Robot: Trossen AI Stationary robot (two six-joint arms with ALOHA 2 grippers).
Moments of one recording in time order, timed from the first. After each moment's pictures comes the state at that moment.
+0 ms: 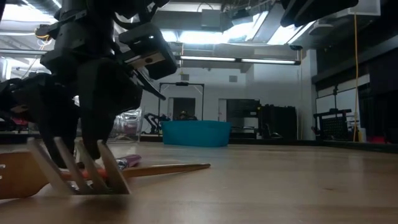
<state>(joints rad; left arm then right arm) -0.36 1.85 1.04 -0.32 0.25 -1.80 0.41 1.29 1.06 -0.59 0.24 -0.30</state>
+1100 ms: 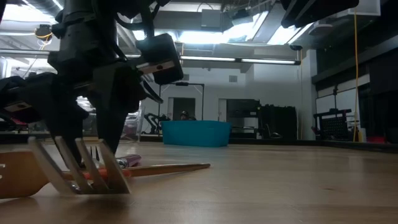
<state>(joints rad) -0.36 1.86 1.04 -0.28 0.23 -1.96 0.41 1.29 1.06 -0.60 0.24 -0.30</state>
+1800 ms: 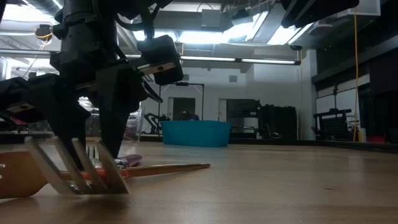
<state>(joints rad) -0.36 1.86 1.04 -0.30 0.19 -1.96 0.41 1.29 1.06 -0.60 0.24 -0.30</state>
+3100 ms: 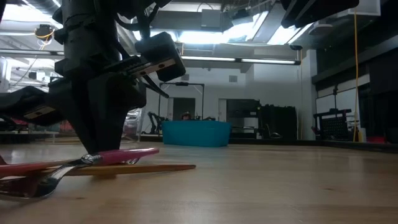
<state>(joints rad) -0.36 1.86 1.04 -0.30 0.12 -1.85 0.41 1.29 1.06 -0.60 0.24 -0.30</state>
